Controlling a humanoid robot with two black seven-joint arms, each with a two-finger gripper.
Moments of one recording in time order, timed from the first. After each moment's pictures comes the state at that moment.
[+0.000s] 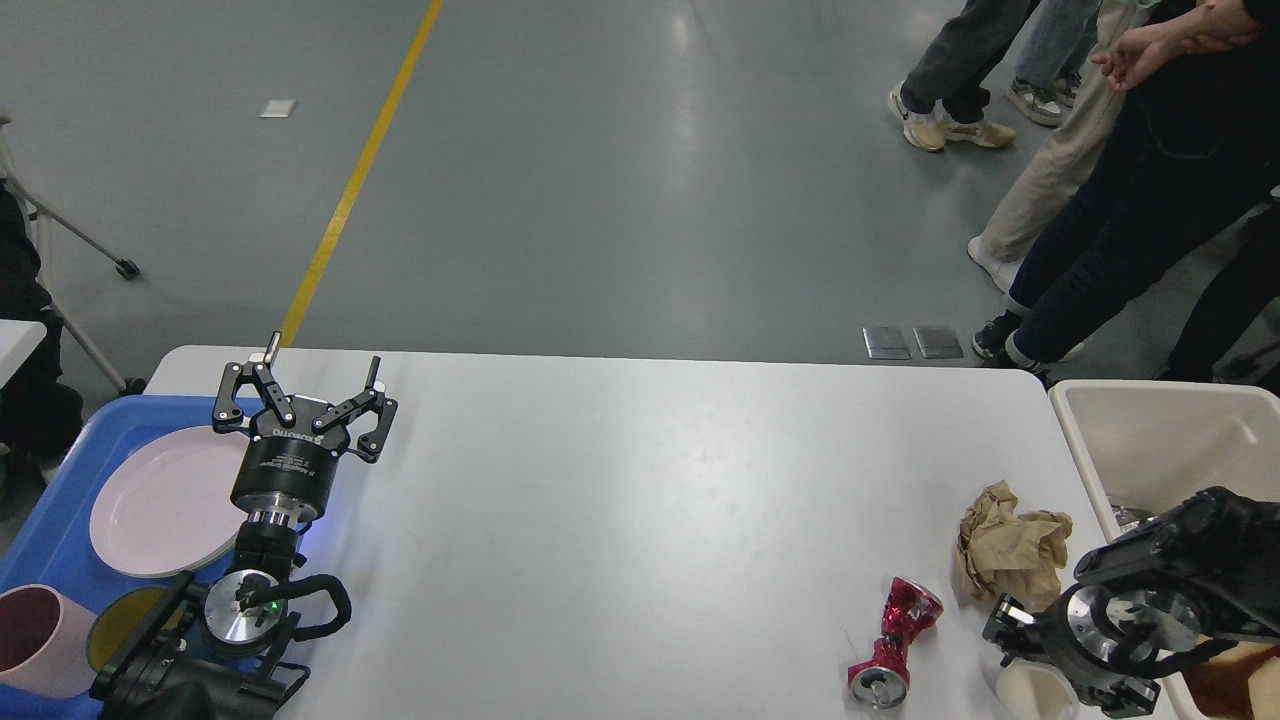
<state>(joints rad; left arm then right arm) -0.30 0.03 -1.47 -0.77 0.13 -0.58 -0.17 1.22 -0.44 -1.11 1.19 0.14 0.08 -0.20</state>
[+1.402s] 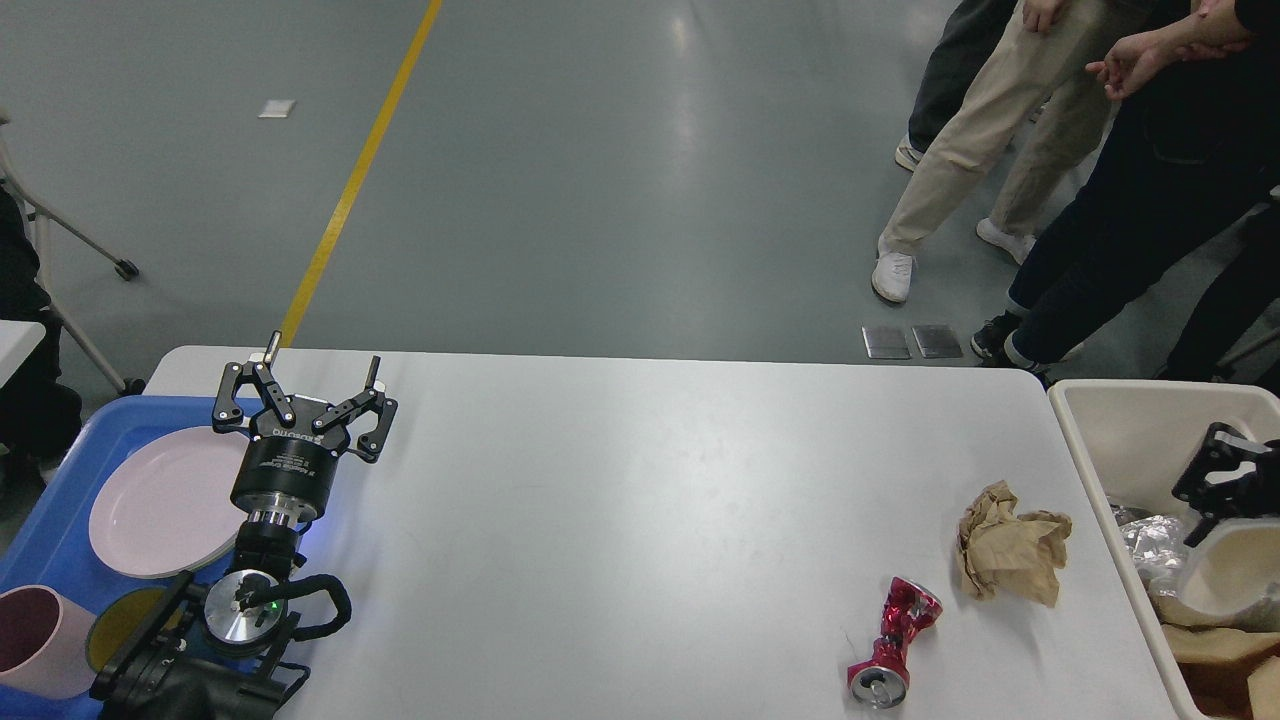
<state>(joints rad) -0.30 0.03 -1.47 -0.77 0.13 -0.58 -0.17 2.21 -0.69 -1.67 1.53 0.15 0.67 -0.20</state>
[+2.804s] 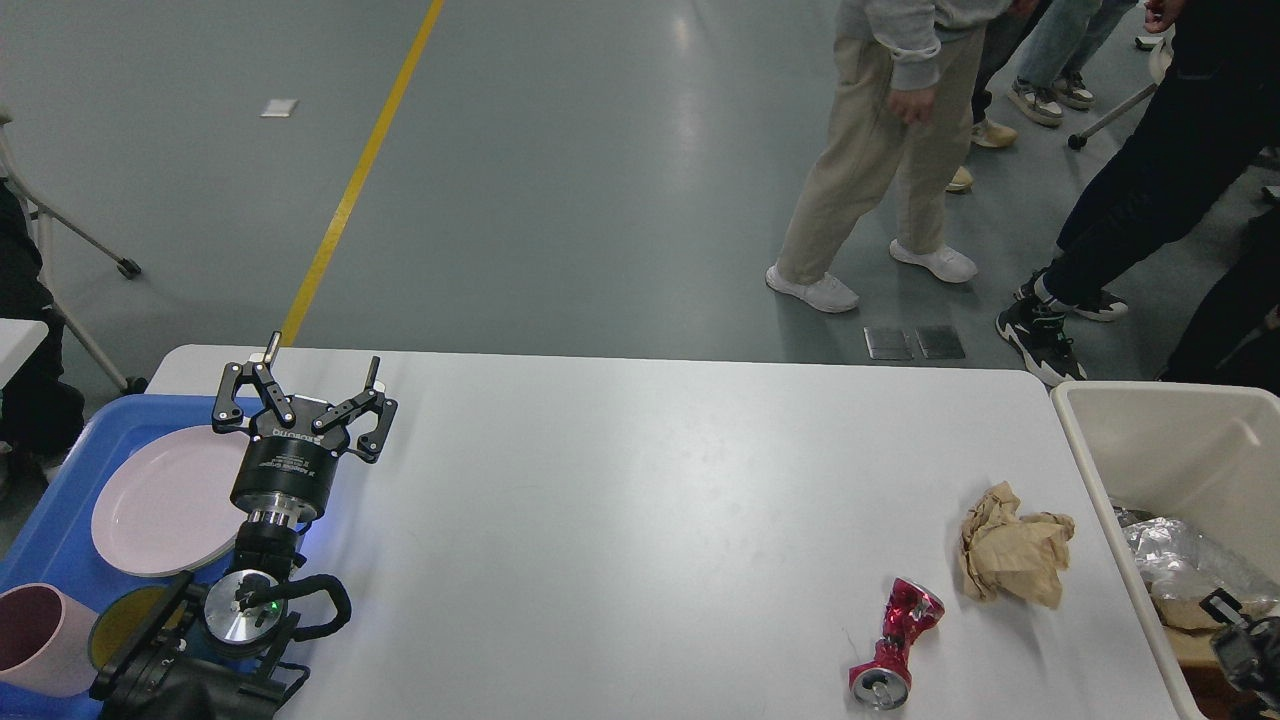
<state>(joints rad) -0.30 0.03 -1.47 -0.77 0.13 -0.58 -0.17 0.48 -0.35 -0.80 -0.04 0.15 0.08 -0.20</state>
